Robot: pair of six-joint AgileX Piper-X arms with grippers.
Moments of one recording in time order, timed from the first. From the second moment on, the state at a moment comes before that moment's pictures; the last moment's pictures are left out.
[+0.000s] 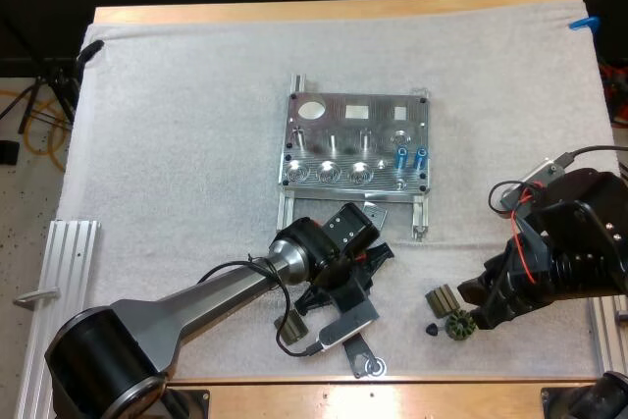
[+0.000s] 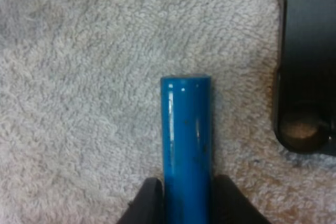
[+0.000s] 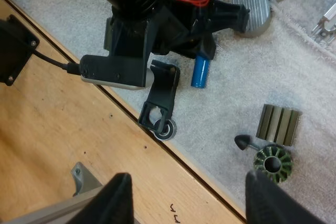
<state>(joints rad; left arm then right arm) -0.85 1.63 -0.88 0.69 0.25 -0.03 0.71 0.99 -1.34 1.54 -0.28 -1.75</state>
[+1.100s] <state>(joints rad) -0.85 1.21 -0.88 0.83 0.05 -0.76 0.71 0.99 -1.21 1.26 -0.17 -1.63</state>
